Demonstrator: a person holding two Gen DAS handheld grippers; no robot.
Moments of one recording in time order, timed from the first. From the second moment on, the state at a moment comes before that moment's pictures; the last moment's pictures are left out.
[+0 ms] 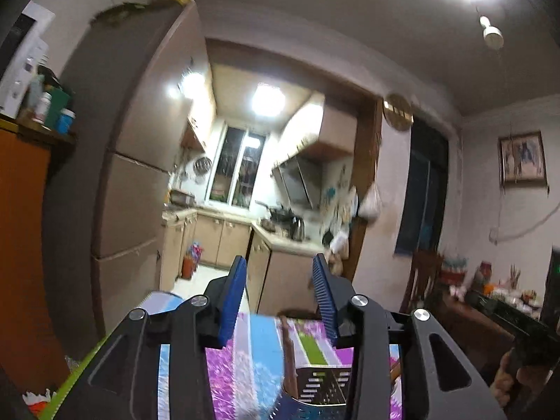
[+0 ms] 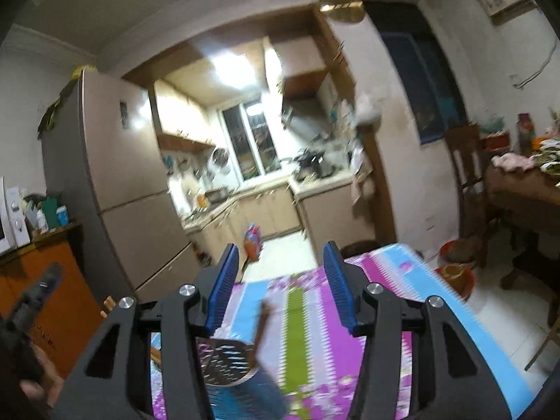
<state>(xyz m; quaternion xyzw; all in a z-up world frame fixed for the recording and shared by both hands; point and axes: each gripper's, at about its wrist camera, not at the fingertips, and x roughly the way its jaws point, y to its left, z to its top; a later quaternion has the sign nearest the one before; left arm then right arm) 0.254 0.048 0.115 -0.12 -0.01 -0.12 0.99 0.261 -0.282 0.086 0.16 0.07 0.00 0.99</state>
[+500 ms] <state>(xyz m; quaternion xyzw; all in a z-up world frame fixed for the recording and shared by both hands) 0.053 0.130 0.077 0.02 -0.03 0.00 1.00 0.030 -0.365 0.041 0.03 0.08 -0.11 0.99</state>
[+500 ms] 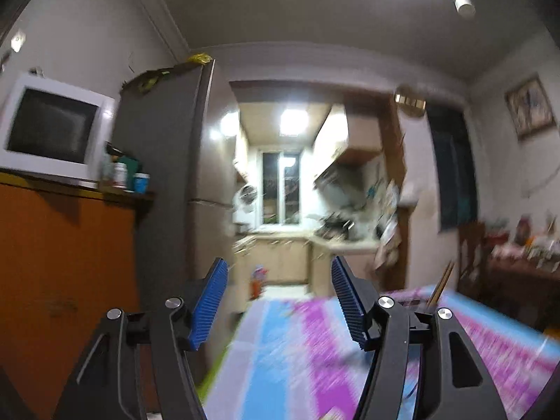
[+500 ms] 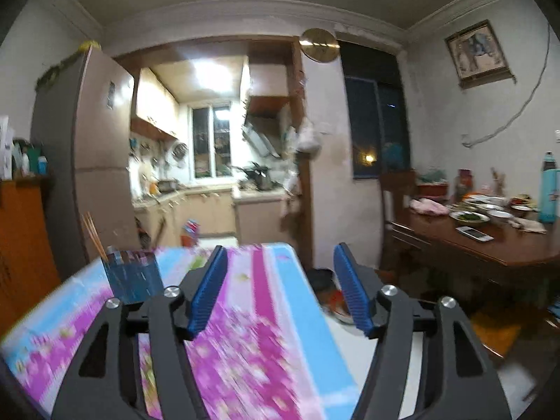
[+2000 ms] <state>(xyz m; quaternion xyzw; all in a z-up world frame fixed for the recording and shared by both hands) -0.011 -0.015 -0.126 0.10 0.25 -0.16 0.95 -0.025 -0.189 -0.129 -0.07 0.26 0.05 0.96</state>
